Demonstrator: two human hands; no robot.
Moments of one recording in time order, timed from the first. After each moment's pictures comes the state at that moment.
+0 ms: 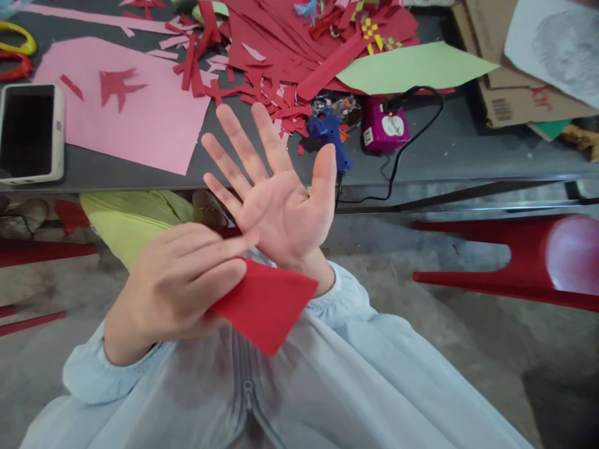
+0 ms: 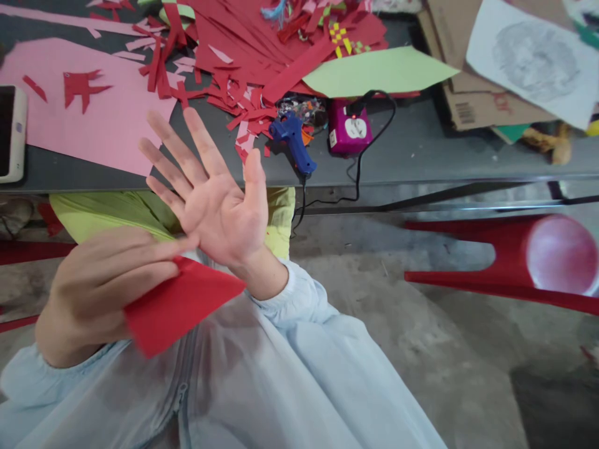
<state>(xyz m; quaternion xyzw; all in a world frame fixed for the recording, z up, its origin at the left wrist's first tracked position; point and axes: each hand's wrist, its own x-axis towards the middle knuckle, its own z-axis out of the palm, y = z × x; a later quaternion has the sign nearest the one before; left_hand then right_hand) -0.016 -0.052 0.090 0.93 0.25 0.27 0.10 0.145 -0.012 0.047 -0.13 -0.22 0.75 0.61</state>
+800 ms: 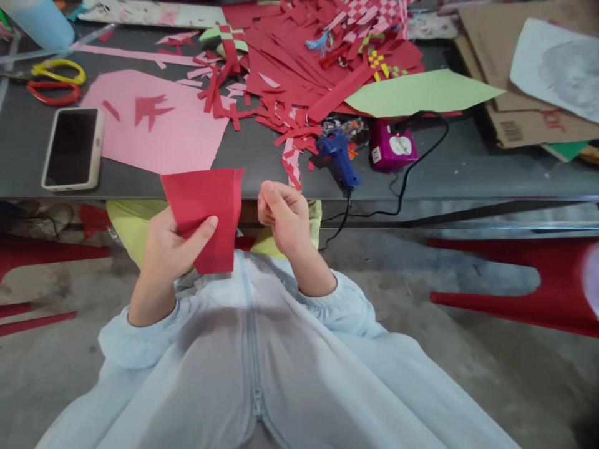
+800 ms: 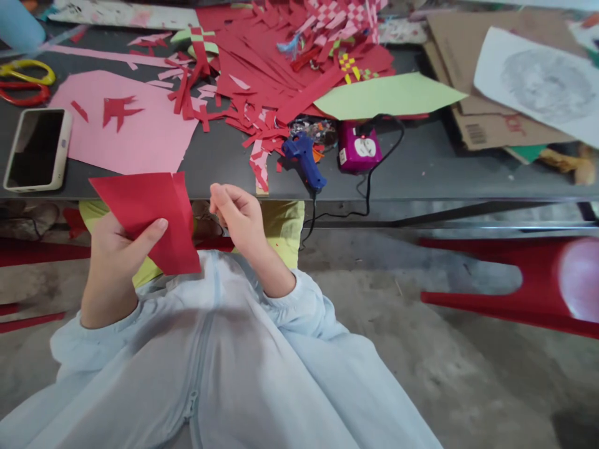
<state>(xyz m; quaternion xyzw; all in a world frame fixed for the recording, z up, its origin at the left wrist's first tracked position) -0.040 -0.030 0.039 0.67 0.54 0.43 0.28 0.148 -0.005 0.013 -0.37 -0.38 0.60 0.60</state>
